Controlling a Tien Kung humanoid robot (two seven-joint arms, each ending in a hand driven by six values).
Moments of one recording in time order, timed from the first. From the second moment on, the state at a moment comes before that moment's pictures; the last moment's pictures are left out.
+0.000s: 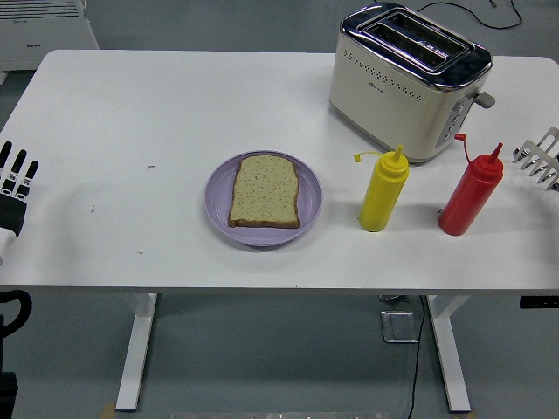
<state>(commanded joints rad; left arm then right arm) -0.05 0.01 -1.88 -1.42 0.51 0.09 0.11 0.09 -0.29 1.58 1.32 -0.16 -0.14 0.09</state>
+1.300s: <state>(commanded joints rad) -0.06 0.01 -1.87 -1.42 0.51 0.09 0.12 0.09 -0.29 1.59 1.32 -0.17 -0.14 0.07</state>
